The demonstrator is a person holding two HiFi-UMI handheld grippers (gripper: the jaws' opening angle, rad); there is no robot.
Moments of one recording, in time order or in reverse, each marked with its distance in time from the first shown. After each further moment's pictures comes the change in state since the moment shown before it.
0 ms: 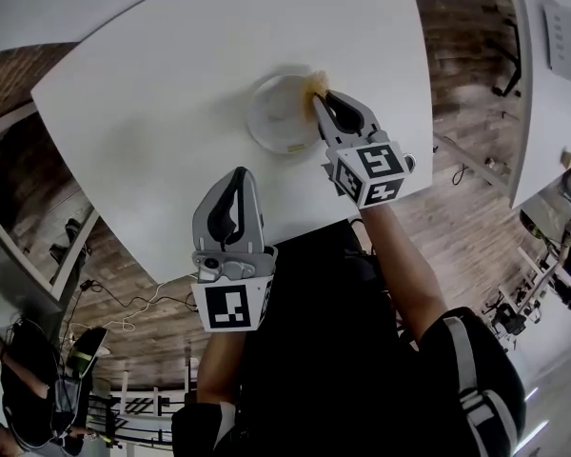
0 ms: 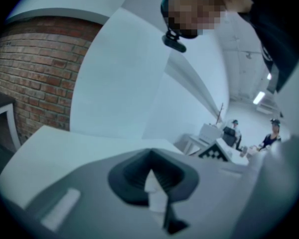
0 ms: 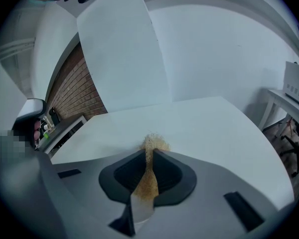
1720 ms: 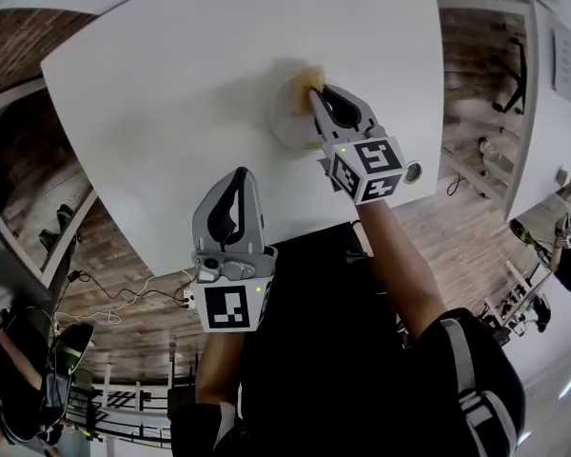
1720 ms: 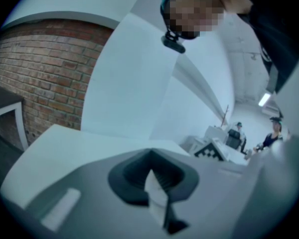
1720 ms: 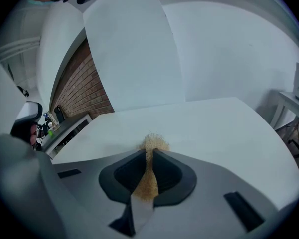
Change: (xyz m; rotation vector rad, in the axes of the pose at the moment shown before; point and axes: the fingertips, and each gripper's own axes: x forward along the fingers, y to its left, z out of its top) left arm -0.018 0.032 -0.004 -0.060 -0.016 0.068; right arm 0.031 0.037 0.007 -0.038 0.003 0.054
